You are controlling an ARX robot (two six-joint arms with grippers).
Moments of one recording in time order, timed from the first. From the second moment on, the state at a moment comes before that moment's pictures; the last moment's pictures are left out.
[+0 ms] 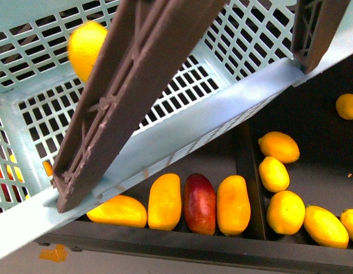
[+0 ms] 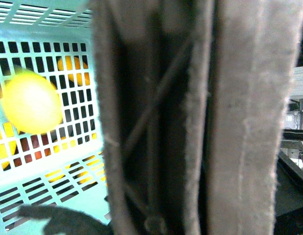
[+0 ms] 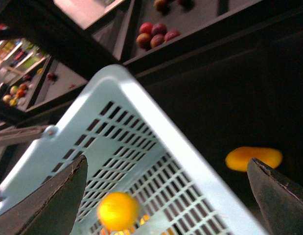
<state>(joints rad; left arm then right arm) -0.54 1.37 1.20 -0.38 0.08 -1.06 0.35 1.28 0.89 0.12 0.05 0.63</state>
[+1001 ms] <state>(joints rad) -0.54 1.37 1.20 -0.38 0.09 -1.06 0.00 0.79 0.17 0.61 0.01 0.01</state>
